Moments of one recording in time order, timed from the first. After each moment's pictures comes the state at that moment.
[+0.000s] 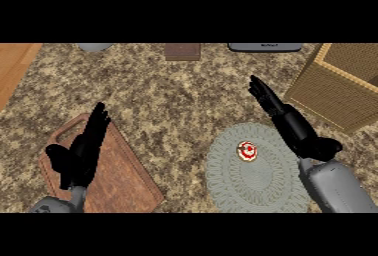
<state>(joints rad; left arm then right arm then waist) -0.09 0.37 -0.34 -1.52 0.32 0.42 0.02 -0.32 -0.34 0.31 -1.44 -0.21 0.07 -0.19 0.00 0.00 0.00</state>
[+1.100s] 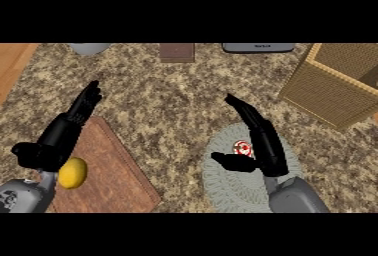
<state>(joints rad) -0.19 0.53 -0.29 -1.57 0.28 0.15 -0.04 -0.26 -0.21 0.46 -1.48 0.43 -0.43 0.00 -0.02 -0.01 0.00</state>
